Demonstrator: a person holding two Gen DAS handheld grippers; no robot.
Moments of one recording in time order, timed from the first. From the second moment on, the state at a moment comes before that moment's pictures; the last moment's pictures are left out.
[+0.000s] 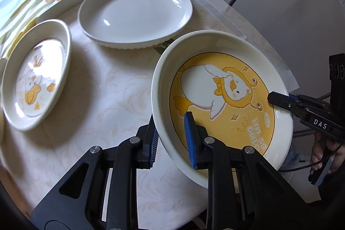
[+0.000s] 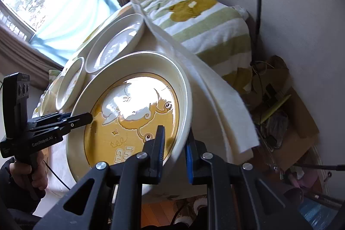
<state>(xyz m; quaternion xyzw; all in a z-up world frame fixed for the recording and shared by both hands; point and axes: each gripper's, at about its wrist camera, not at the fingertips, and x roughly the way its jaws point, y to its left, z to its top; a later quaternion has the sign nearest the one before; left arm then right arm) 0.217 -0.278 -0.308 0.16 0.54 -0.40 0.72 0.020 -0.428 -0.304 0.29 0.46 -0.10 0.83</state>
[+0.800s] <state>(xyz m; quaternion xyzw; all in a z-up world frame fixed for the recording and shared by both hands) 0.193 -0.053 -0.262 0.01 0.54 -0.18 0.82 0.111 -0.256 -0.264 0.14 0.49 0.14 0.85</state>
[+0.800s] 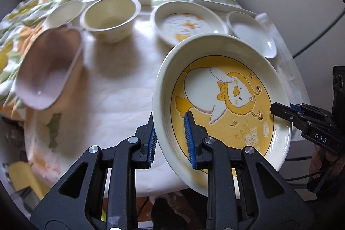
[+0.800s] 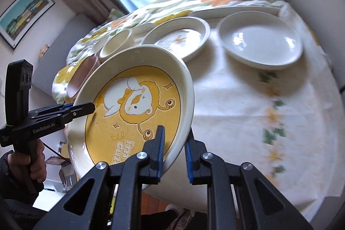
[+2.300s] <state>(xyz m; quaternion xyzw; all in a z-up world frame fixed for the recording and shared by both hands) 0.208 0.036 -0.325 0.02 0.54 -0.13 0.83 0.145 -0.155 -0.310 0.14 0.49 0.16 0.84</state>
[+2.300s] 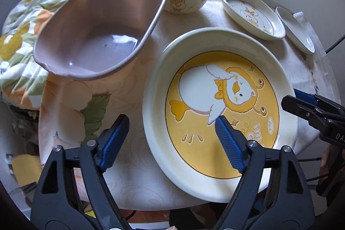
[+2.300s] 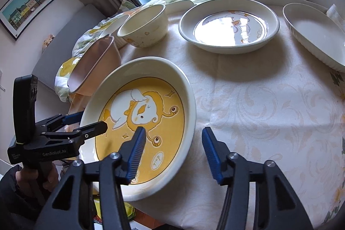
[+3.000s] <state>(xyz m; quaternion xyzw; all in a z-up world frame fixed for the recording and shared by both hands) 0.202 -0.094 -0.136 0.03 0.40 -0.21 0.89 0.104 -0.266 -0.168 0.13 0.39 0.12 0.90</state>
